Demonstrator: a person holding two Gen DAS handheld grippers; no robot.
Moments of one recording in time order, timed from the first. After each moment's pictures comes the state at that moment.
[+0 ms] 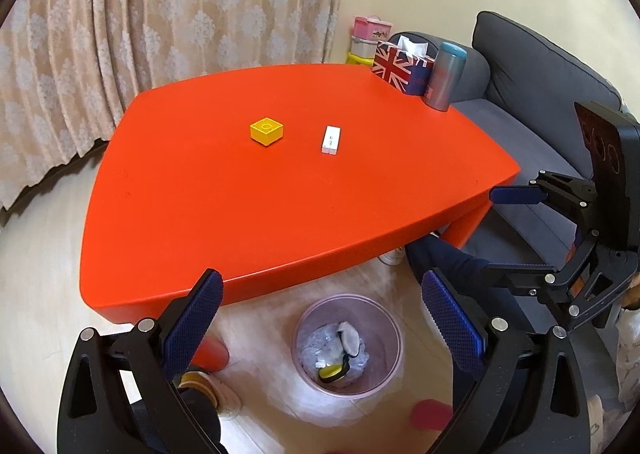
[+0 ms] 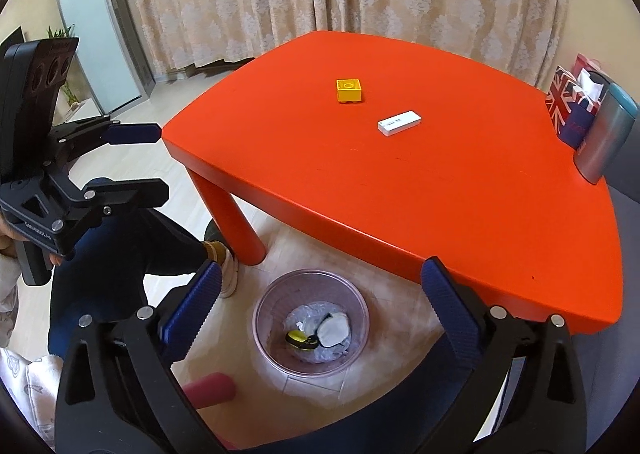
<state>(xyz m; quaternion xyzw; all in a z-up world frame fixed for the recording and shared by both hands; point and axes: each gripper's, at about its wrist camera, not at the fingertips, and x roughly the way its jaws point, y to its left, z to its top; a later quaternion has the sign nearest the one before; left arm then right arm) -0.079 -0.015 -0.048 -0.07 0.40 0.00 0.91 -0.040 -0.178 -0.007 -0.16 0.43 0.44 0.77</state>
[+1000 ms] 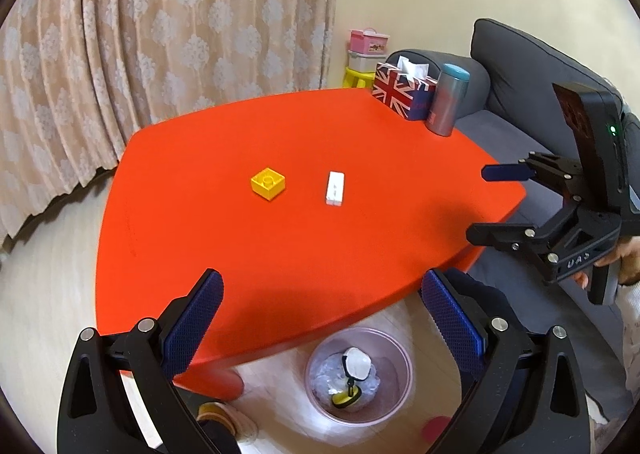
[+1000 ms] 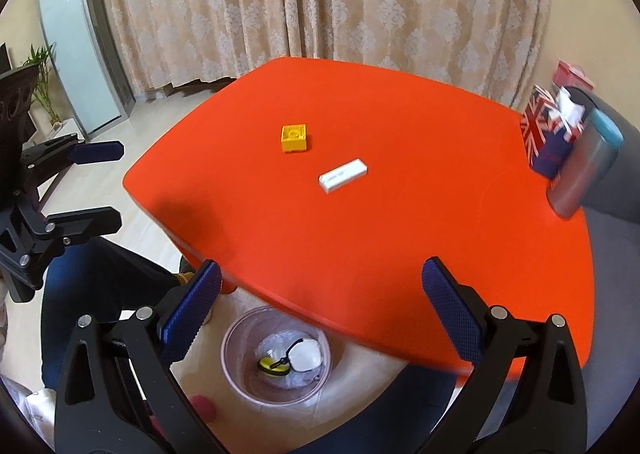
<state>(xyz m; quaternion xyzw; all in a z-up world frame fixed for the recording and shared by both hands) -0.040 -0.005 -0.016 -0.04 0.39 0.00 0.92 0.034 -0.170 0.022 -0.16 0.41 0.42 0.80</state>
